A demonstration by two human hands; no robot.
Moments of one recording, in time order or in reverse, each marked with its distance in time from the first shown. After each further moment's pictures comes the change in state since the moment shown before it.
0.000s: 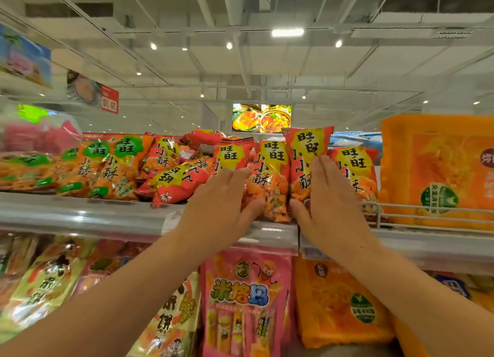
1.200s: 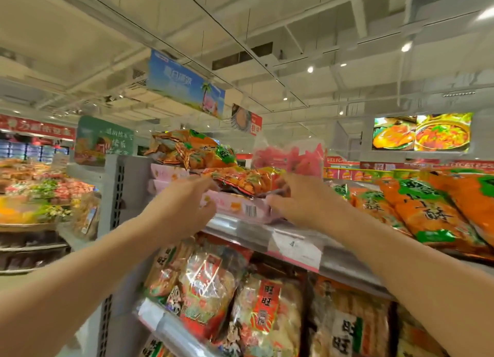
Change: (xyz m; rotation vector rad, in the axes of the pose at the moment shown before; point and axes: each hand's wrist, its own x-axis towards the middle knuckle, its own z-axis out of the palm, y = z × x) left_hand -0.178 -0.642 -0.326 0.431 -0.050 -0.416; right_hand 0.190 -0.693 0.161 0.638 -0.377 -0.424
